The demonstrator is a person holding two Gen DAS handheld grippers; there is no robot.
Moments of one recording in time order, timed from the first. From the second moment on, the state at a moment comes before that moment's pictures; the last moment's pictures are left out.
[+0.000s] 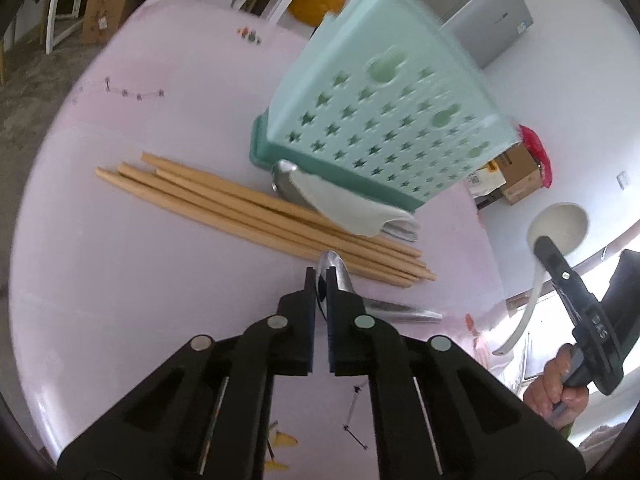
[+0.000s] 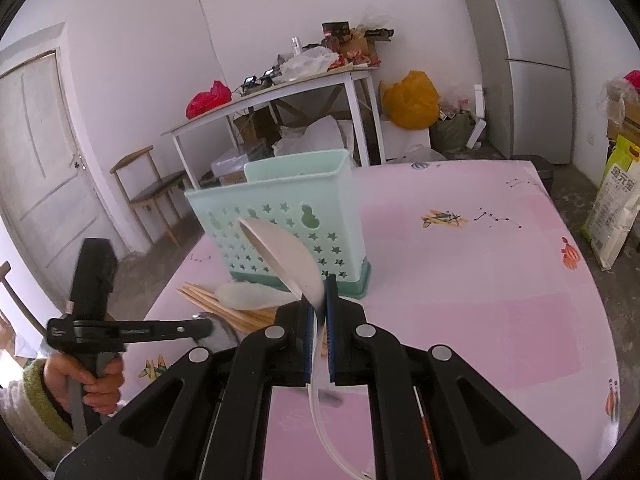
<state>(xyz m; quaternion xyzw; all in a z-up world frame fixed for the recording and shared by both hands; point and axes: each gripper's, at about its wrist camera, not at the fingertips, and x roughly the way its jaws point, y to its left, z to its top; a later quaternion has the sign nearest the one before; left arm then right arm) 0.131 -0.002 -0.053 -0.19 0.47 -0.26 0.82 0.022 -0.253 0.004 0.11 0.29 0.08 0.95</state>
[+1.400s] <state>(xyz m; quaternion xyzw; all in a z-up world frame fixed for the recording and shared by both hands) 0.170 -0.021 0.095 0.02 0.23 -0.19 0.95 0.017 -0.261 0.030 0.10 0.25 0.07 0.96</state>
